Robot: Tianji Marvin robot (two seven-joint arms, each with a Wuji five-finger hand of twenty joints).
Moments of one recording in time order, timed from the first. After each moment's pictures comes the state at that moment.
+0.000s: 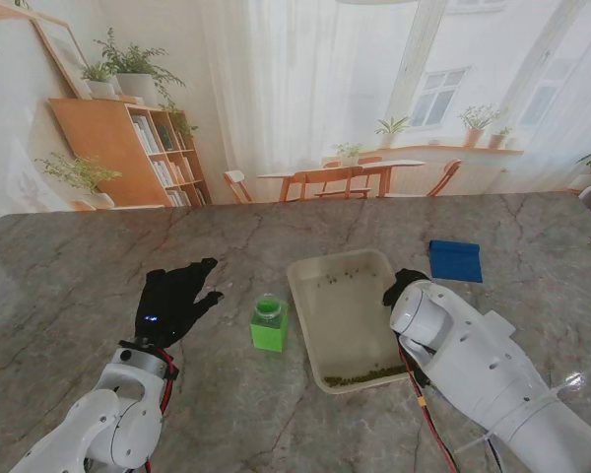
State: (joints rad) left arm 1.77 -1.10 -1.22 -1.79 1.06 0.15 0.32; right arm -1.13 -1.13 0.88 -1.20 -0.46 0.70 0.07; left_hand 0.99 0.03 -0.05 -0.14 0.40 0.20 0.18 0.68 0.56 0.12 0.16 0.50 0.54 0.17 0.33 0.59 0.13 0.28 0.77 0.78; right_hand 0.72 -0.62 0.87 -0.17 0.56 0.08 1.40 0.96 0.87 0.11 1.08 0.90 1.11 -0.06 1.24 0.53 0.97 0.14 1.57 0.37
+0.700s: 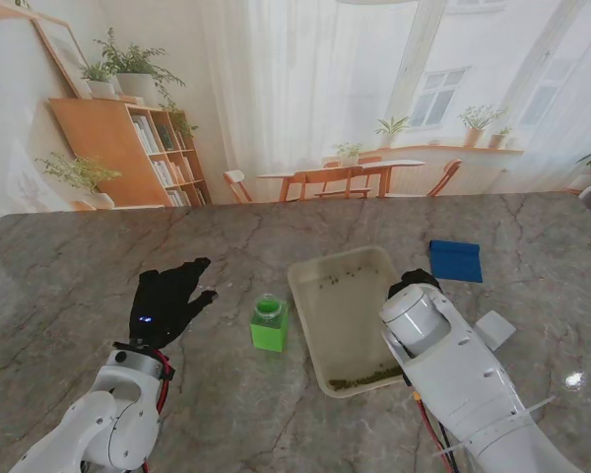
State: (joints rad) left arm 1.79 -1.10 -1.24 -1.80 1.06 0.16 0.33; right arm -1.24 -1.29 1.13 -1.24 -0.25 0.84 -0.26; left_hand 0.99 0.03 -0.05 -0.14 0.41 0.20 0.18 0.68 0.56 0.12 0.16 0.50 0.55 0.17 0.33 0.59 0.14 0.29 0.77 0.78; right_hand 0.80 -0.85 1.06 -0.21 0.77 -0.10 1.49 1.42 0.90 0.19 0.73 0.61 1.08 0.12 0.73 0.34 0.87 0.26 1.29 0.17
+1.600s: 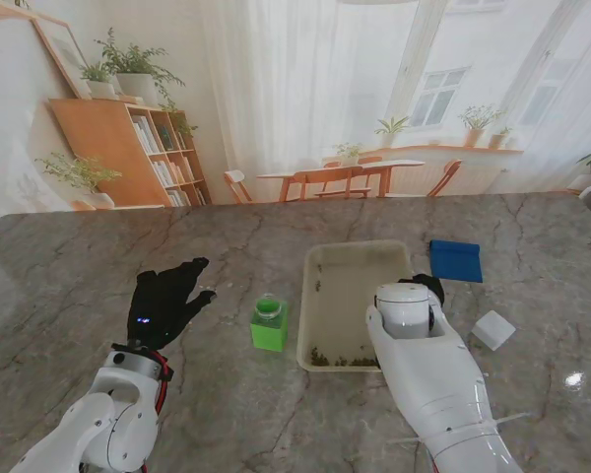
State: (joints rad) left arm 1.80 -1.10 -1.25 -1.80 1.06 0.16 0.34; right arm -1.28 -1.50 1.35 -1.25 0.25 0.71 -0.82; left_hand 0.99 0.03 -0.05 -0.14 0.41 0.20 0.18 0.68 0.56 0.12 0.16 0.50 0.55 0.17 0.33 0.60 0.14 0.31 0.77 0.78; right_hand 0.97 -0.98 1.28 -0.22 0.81 -0.06 1.53 1.48 1.03 0.17 0.69 0.53 1.14 0.20 0.57 0.30 0.89 0.35 1.29 -0.15
